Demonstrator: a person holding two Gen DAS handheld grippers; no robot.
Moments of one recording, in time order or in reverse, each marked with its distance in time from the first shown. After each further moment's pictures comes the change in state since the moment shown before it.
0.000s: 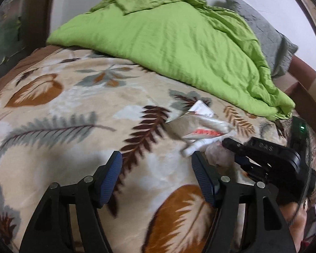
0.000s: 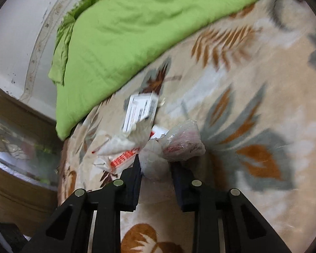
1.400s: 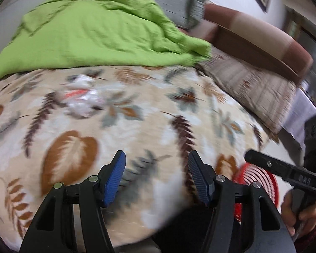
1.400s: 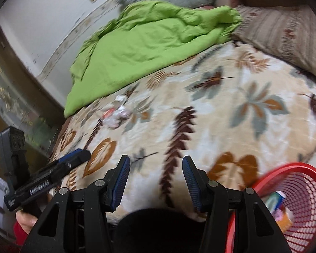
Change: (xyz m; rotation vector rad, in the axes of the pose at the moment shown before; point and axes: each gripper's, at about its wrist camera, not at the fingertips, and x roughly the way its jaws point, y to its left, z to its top) left arm -0.108 -0.162 -0.093 0.324 0.132 -0.273; right arm -0.297 -0.100 -0.100 -0.232 -0.089 -0.075
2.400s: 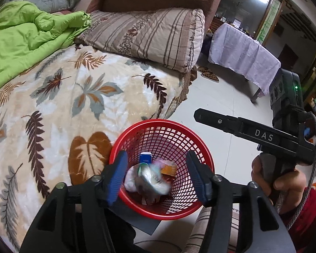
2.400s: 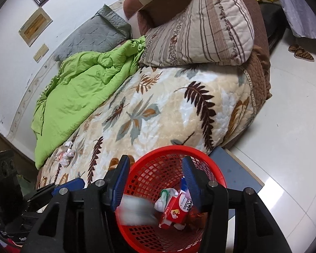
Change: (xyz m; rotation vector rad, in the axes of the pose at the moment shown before) left arm 0.040 -0.257 -0.063 0.437 0.225 -0.411; right arm -0.160 -0.166 -0.064 0.325 -0.239 -0.248
